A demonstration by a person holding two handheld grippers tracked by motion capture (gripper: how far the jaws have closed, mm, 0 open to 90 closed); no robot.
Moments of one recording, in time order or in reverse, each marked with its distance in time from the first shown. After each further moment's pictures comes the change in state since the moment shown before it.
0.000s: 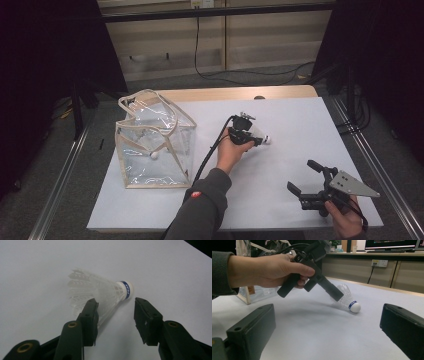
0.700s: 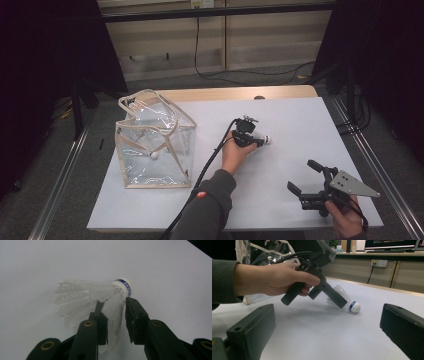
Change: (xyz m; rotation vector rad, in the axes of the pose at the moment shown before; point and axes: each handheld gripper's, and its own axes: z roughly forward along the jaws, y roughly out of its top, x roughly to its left) left arm -0.002 -0.006 0.023 -0.007 -0.011 -0.058; right arm -0.001 0.000 0.000 -0.001 0.000 0.006
